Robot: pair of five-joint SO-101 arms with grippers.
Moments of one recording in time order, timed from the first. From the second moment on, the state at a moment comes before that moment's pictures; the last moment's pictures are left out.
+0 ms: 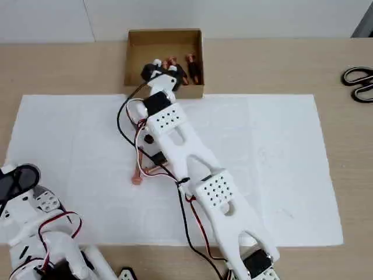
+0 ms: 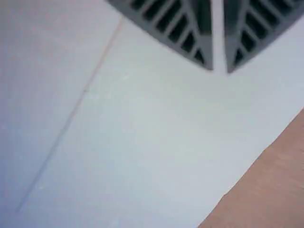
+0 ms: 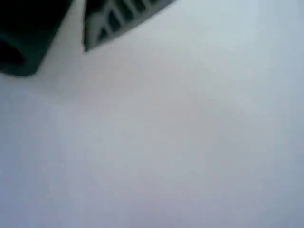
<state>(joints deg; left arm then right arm) -40.6 -103.3 66.5 75.8 -1.2 -37.5 65.8 -73.5 89.7 -46.9</state>
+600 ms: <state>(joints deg) -39.2 -103.3 63.5 75.8 -1.0 -37.1 63.3 -73.3 89.8 -40.8</state>
